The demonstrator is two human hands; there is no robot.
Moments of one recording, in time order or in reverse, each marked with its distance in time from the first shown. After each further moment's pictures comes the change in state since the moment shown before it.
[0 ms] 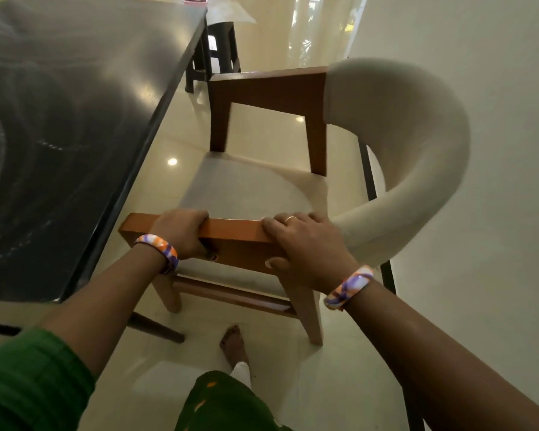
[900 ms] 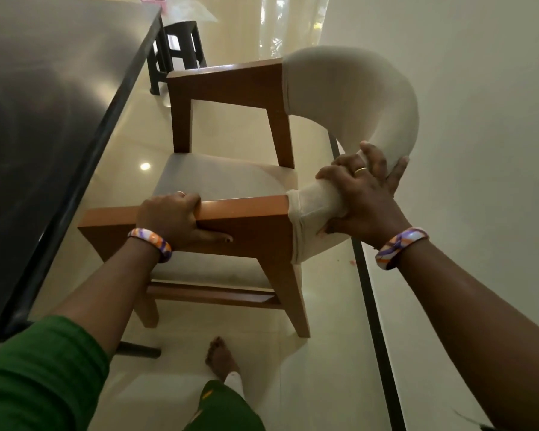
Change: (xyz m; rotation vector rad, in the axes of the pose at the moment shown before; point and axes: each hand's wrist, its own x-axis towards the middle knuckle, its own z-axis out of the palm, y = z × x) left_hand 0.037 0.051 -0.015 0.059 0.391 0.209; right_hand -0.027 0.127 -0.033 -0.032 0.224 0.322
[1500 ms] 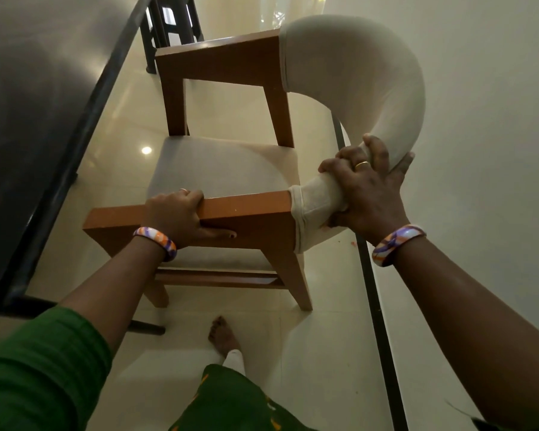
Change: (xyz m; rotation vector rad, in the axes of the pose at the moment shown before) left_hand -0.023 0.026 0.018 0.047 -0.055 -0.001; right_hand -0.027 0.004 0.014 -0.069 -0.001 0.037
